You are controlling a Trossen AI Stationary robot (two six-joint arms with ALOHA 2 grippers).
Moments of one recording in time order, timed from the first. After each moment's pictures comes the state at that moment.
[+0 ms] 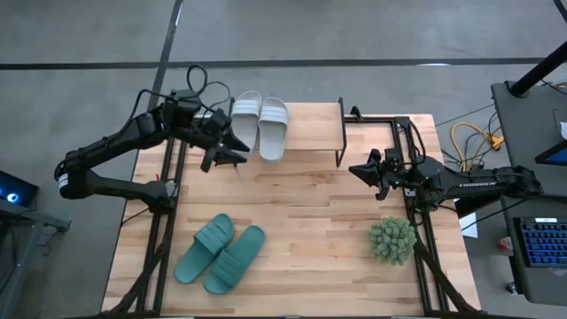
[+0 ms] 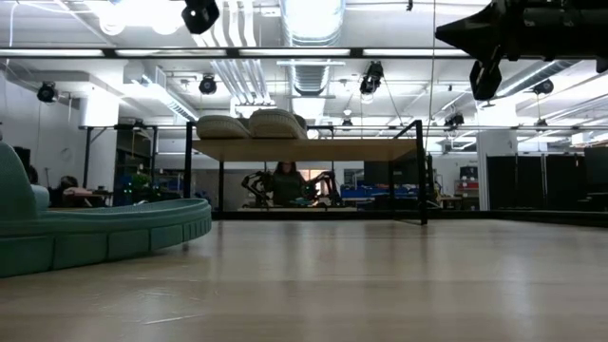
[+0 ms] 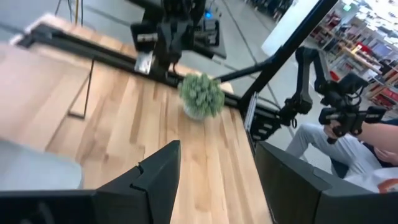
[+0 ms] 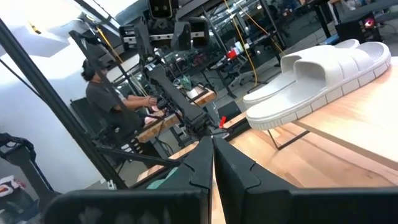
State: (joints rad) left arm 0.42 1.05 1.23 -0.56 0.64 -0.22; right arm -0.05 0.54 0.24 0.42 0.08 0.52
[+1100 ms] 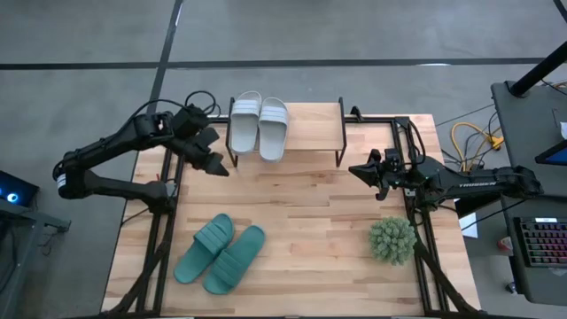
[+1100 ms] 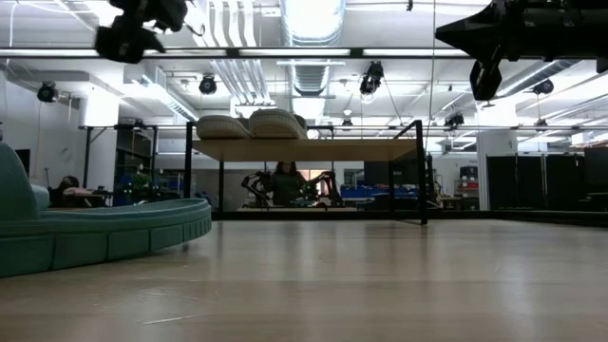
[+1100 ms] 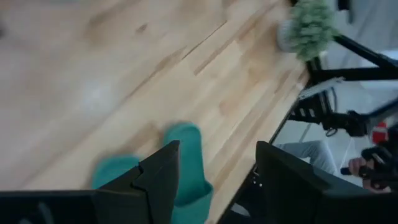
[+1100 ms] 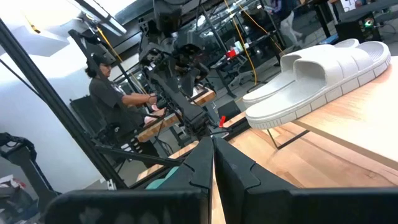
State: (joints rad) left arm 0.40 1.03 1.23 -1.13 0.44 -0.74; right arm -0.05 0.54 0.24 0.42 0.08 0.52
